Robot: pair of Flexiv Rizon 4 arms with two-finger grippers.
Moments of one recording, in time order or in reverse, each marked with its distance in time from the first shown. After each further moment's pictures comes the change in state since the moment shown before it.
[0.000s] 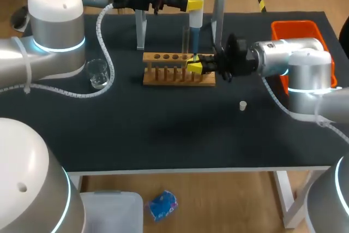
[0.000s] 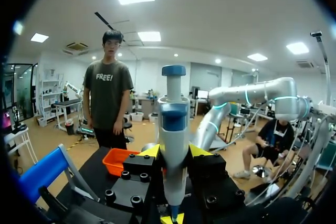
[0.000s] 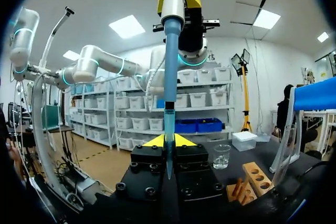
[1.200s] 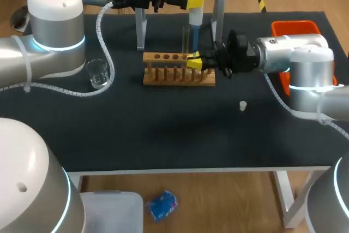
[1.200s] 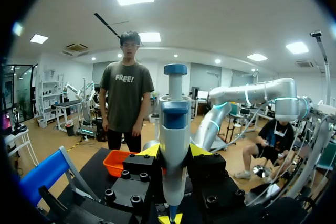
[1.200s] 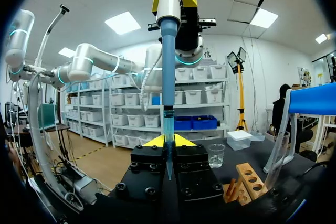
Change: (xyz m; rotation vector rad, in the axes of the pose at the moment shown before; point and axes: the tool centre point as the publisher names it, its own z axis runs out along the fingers) left arm -0.001 -0.004 0.000 0.002 0.000 0.001; right arm -0.007 0.010 -0.001 0.031 -0.039 -0.010
